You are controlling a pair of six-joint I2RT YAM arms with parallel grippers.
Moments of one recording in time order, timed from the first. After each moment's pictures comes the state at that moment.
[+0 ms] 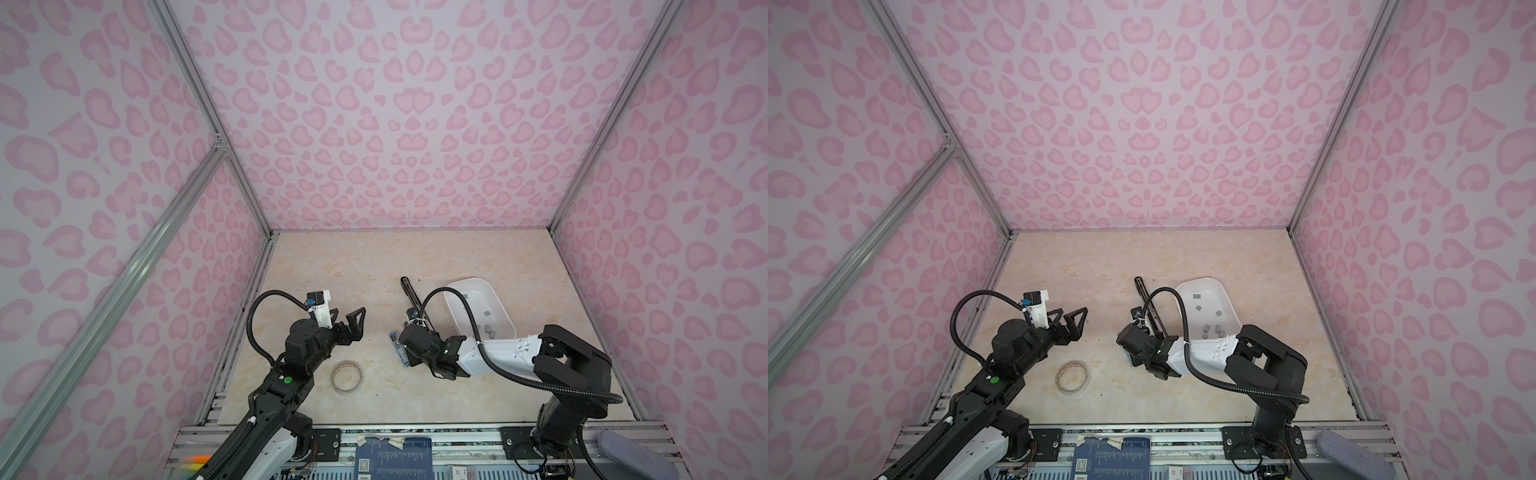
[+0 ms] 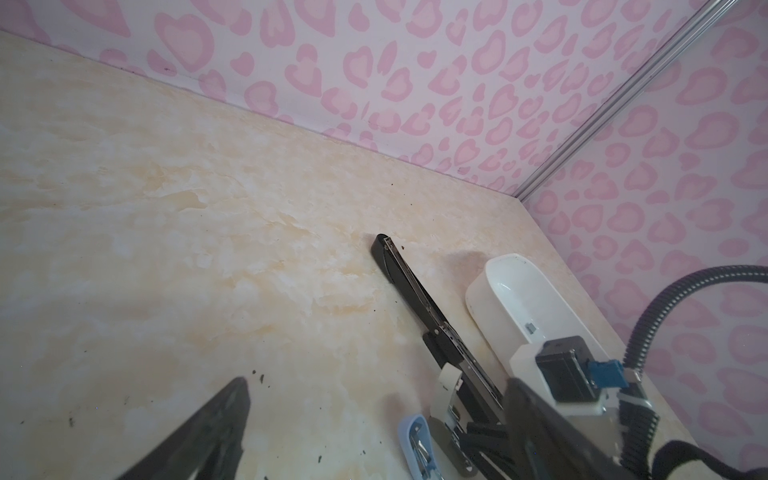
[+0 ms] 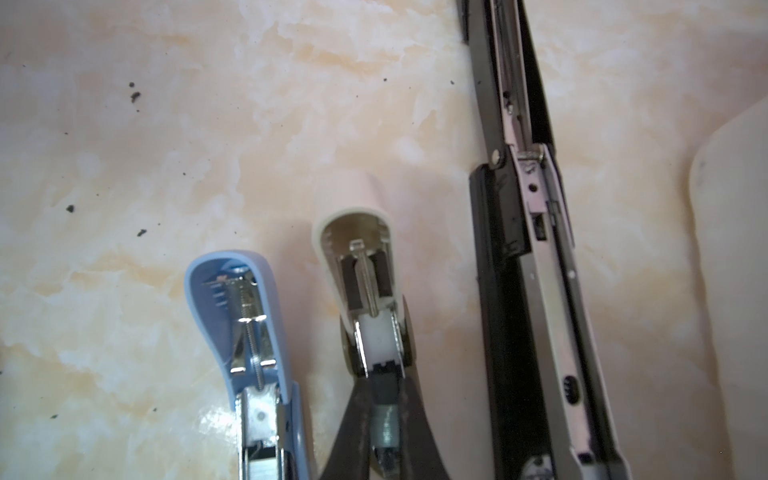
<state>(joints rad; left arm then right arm) -0.37 0.70 0.35 0.07 0.08 -0.48 1.05 1.74 0.89 -0.15 0.42 0.59</state>
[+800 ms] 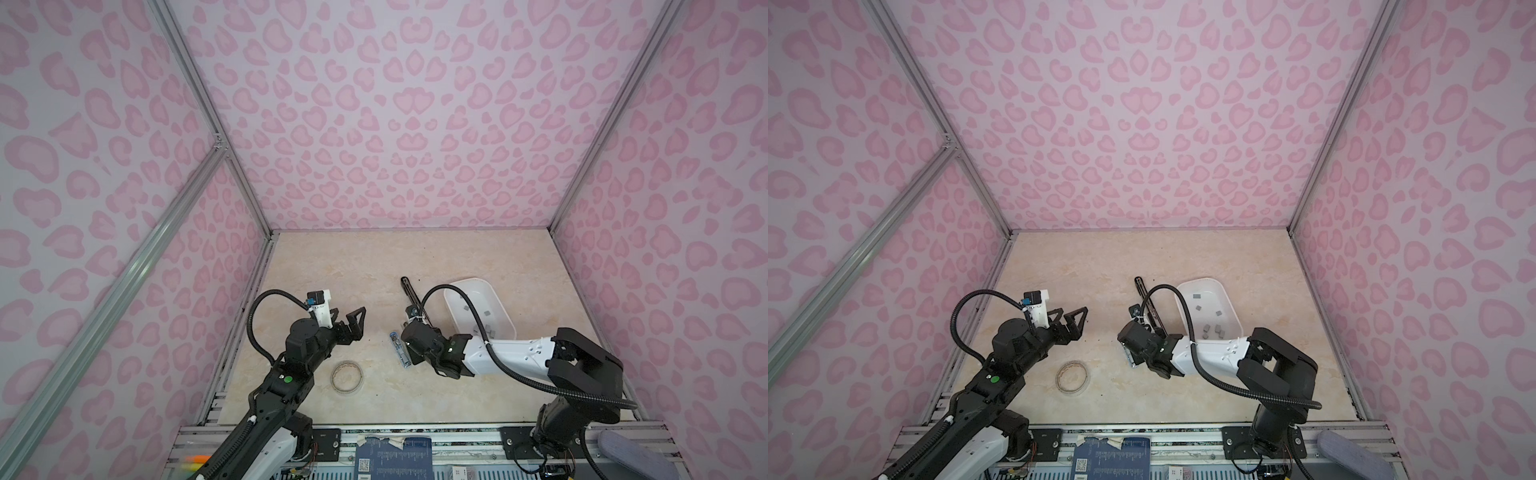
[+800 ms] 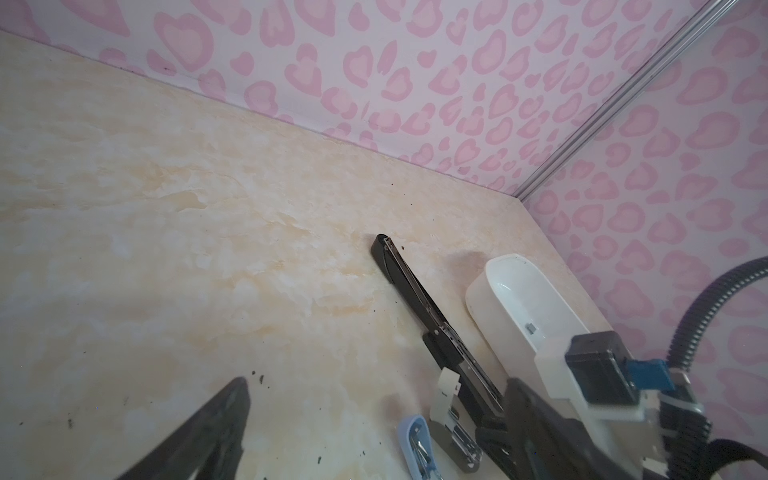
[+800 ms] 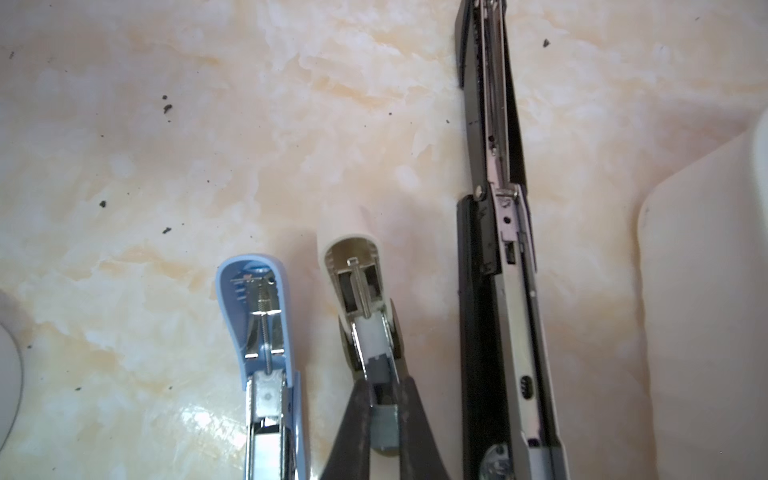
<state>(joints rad) -0.37 0.70 0.35 0.07 0.08 -0.48 1.05 1.66 0.91 -0.20 0.44 0.48</state>
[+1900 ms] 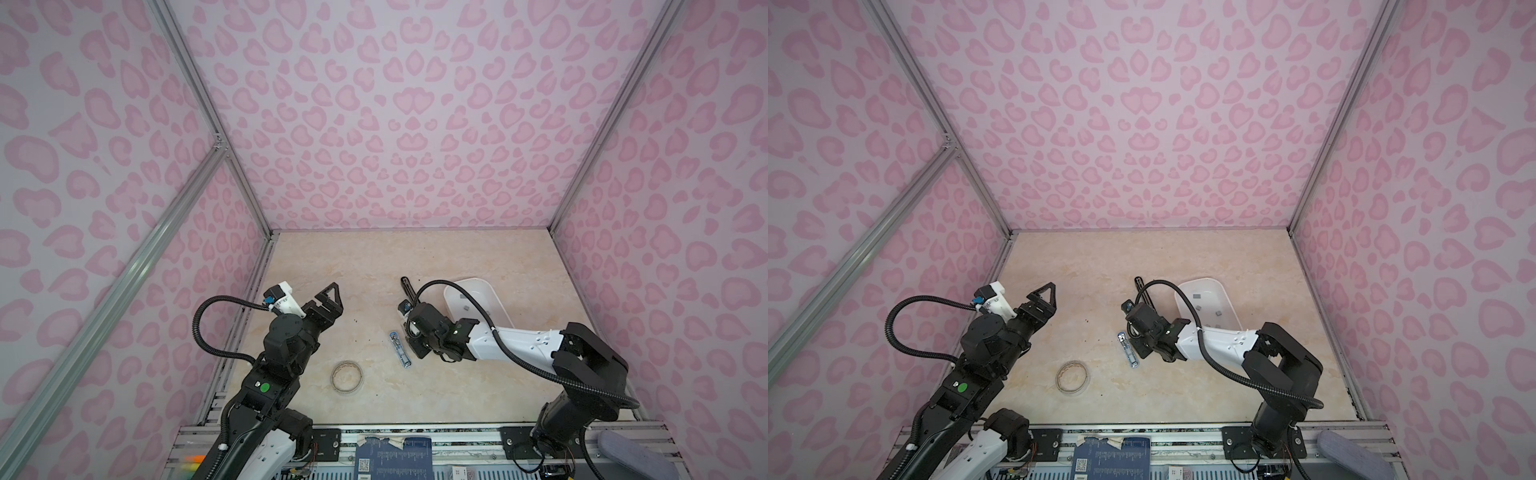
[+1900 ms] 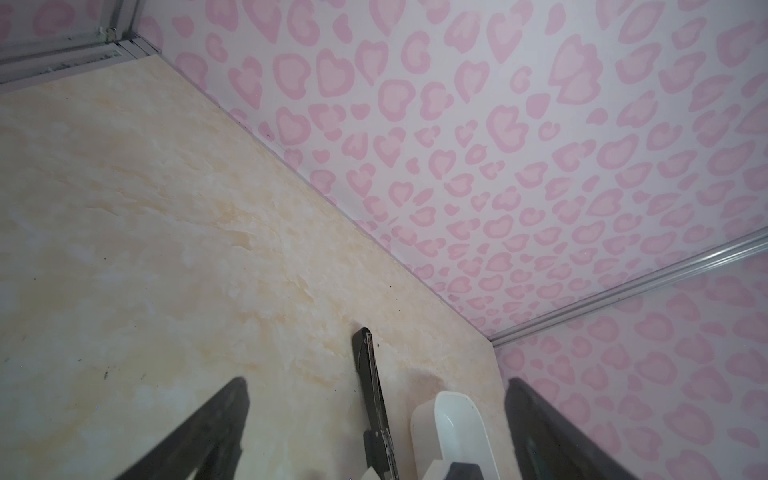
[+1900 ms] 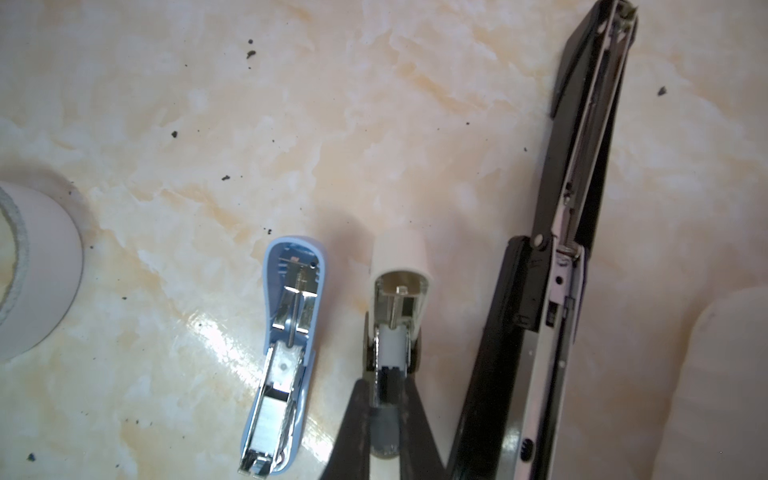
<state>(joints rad) -0.40 0.58 0.61 -0.23 -0.26 -0.88 0.94 1.66 0.96 -0.25 0.15 0.17</state>
